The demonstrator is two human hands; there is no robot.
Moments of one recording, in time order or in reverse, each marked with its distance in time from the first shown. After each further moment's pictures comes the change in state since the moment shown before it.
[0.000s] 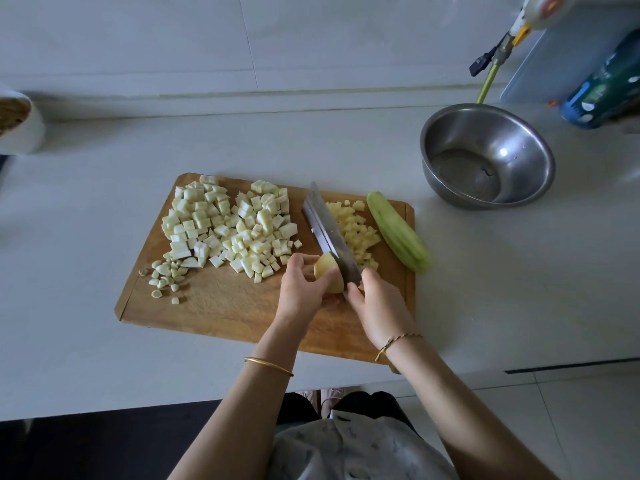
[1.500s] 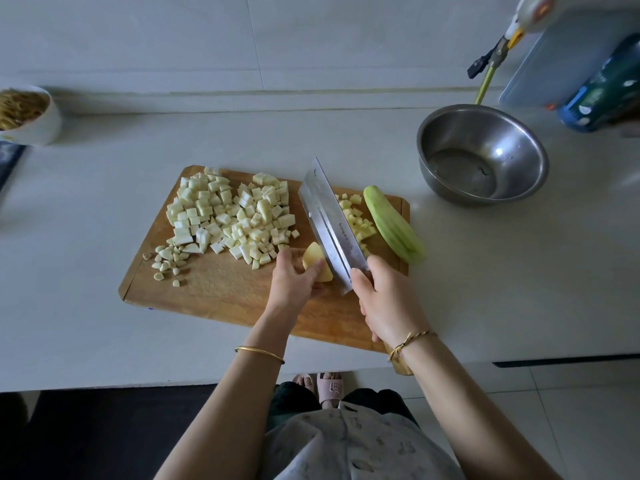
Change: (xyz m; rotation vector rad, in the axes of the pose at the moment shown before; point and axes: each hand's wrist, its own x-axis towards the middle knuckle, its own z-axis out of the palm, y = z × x) left_hand -0.006 -0.010 -0.004 0.003 0.087 0.028; right_hand -0.031 -0.004 -0.028 0.240 0.037 -0.056
